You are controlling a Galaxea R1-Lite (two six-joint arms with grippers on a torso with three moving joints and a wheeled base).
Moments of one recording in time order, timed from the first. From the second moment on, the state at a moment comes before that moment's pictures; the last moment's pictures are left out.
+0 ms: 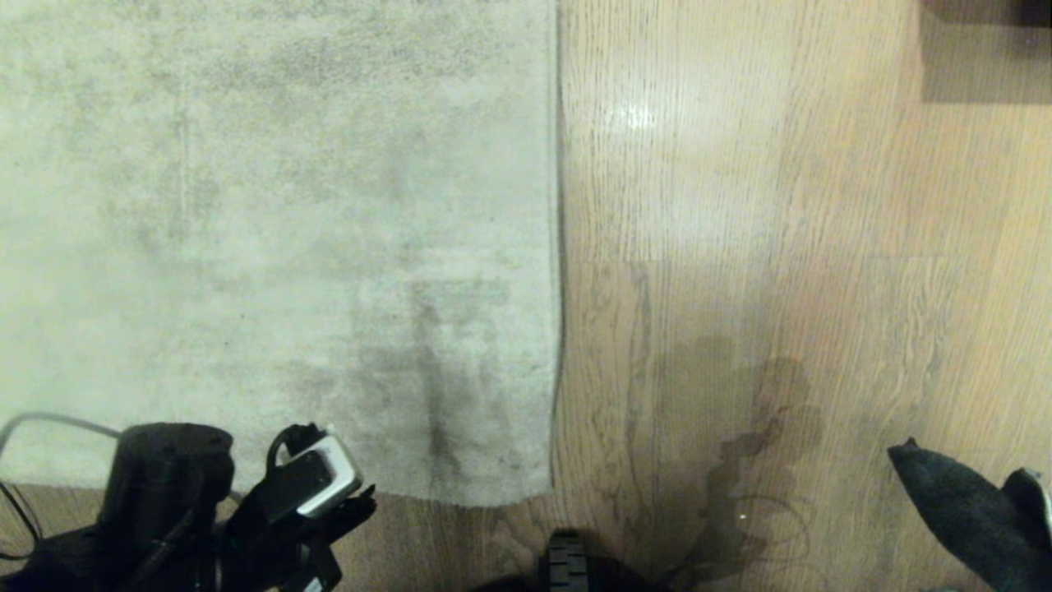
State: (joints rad) left arm -0.39 1.56 -0.19 -0.71 -0.16 0.52; right arm 0.00 0.00 -0.05 0.13 0.00 -0.02
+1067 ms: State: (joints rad) left arm -0.50 2.13 -0.49 -0.84 -0.08 0.78; right arm 0.00 0.00 -0.05 0.13 0.00 -0.02
